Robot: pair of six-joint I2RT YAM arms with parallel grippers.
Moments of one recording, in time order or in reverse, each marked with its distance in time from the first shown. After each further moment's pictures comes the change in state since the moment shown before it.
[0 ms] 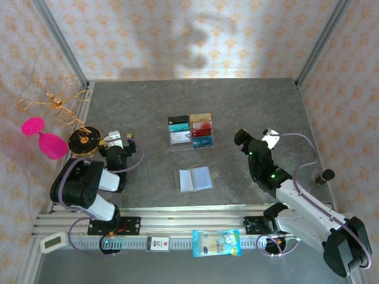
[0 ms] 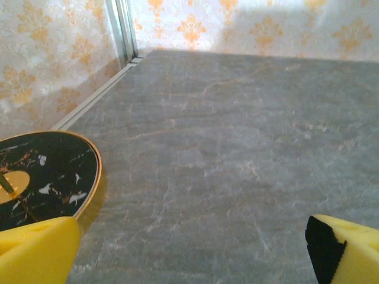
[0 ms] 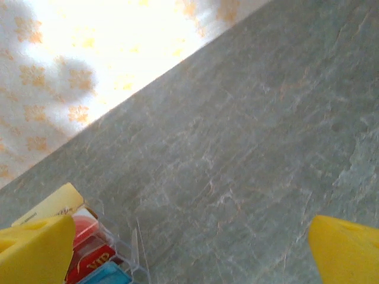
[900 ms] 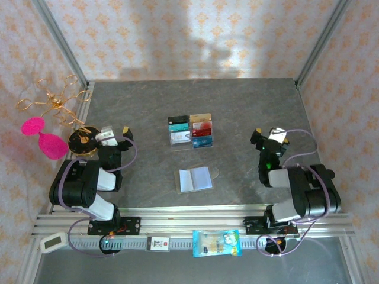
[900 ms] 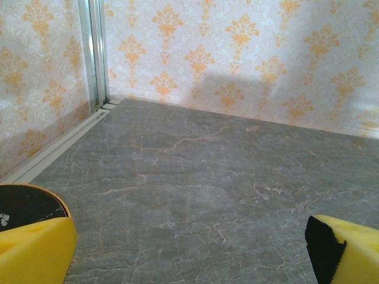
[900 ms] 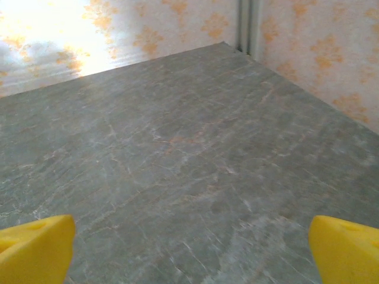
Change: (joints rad) left arm 0.090 -0.005 0.003 0.133 0.200 -0.048; right arm -0.418 0.621 -0.166 0.906 -0.177 -0.533
